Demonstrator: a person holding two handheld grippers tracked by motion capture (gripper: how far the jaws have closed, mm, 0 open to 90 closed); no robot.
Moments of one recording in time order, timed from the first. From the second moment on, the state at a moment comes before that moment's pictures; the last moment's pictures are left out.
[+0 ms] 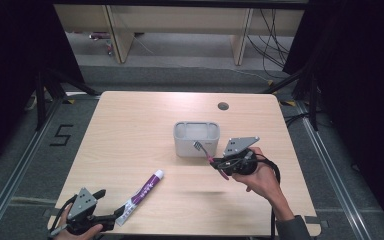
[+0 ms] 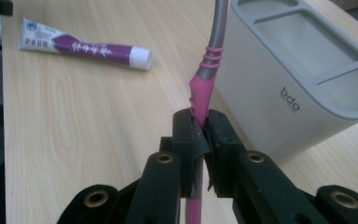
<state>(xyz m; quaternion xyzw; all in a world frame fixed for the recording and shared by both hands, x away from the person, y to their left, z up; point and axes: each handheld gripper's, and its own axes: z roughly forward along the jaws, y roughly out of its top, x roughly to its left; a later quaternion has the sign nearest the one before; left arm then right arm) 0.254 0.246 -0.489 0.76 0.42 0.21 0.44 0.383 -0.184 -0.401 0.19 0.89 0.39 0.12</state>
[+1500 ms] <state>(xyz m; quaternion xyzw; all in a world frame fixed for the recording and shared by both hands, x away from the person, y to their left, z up) 0.254 0.246 -0.488 0.77 0.42 0.21 0.44 0.412 -0.195 -0.376 0.25 0.81 0.51 0.15</state>
